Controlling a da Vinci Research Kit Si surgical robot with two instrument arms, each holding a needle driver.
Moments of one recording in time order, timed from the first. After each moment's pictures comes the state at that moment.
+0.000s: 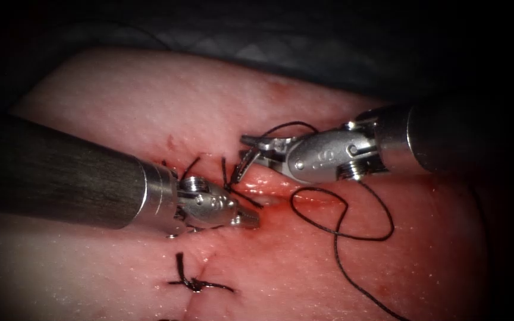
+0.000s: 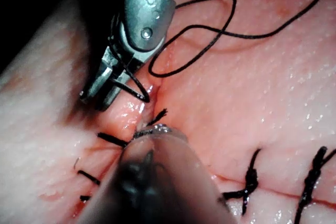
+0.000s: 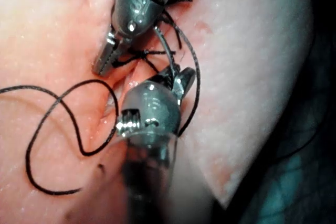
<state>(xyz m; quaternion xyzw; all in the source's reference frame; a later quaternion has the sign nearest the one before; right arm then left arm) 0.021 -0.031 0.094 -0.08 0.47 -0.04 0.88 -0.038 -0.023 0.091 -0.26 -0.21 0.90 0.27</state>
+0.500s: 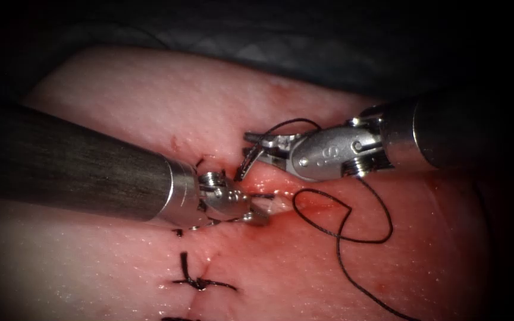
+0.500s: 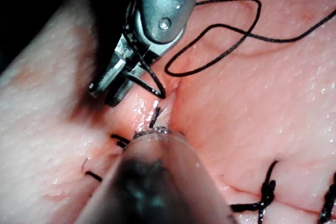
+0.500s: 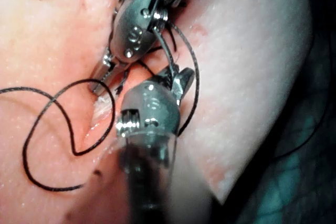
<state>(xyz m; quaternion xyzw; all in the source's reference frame) 0.021 -0.030 0.093 -0.09 0.48 -0.03 0.88 -0.037 -0.027 0.095 -0.21 -0.27 0.90 0.27</state>
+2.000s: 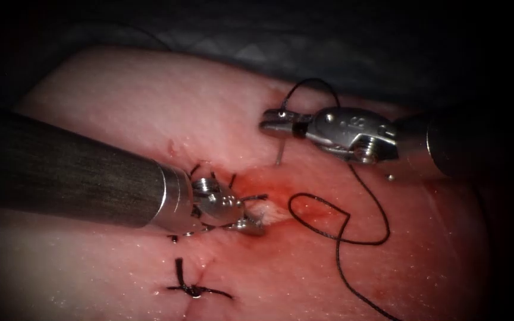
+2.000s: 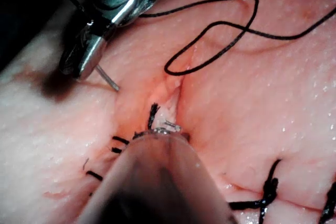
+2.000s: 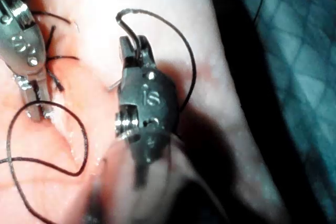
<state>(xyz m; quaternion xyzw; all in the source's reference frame) 0.017 -0.025 0.100 0.18 0.47 0.35 0.79 -0.037 -0.027 0.094 -0.22 -0.31 0.89 0.25</state>
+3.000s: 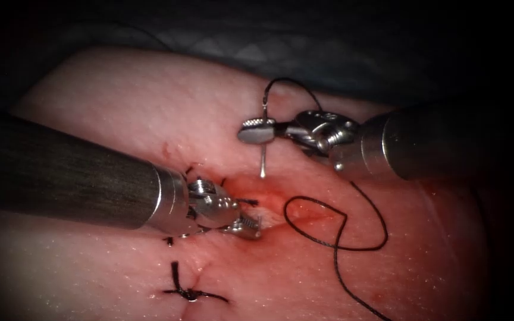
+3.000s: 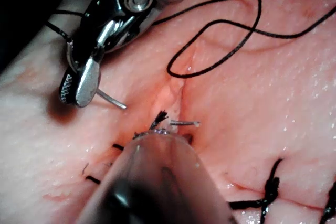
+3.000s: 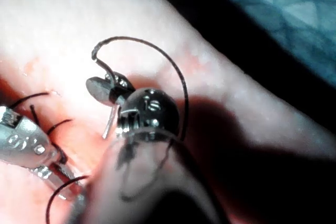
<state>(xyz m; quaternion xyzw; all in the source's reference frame) 0.021 -0.032 0.100 0.43 0.43 0.50 0.61 -0.037 -0.026 0.093 -0.21 -0.30 0.89 0.25</state>
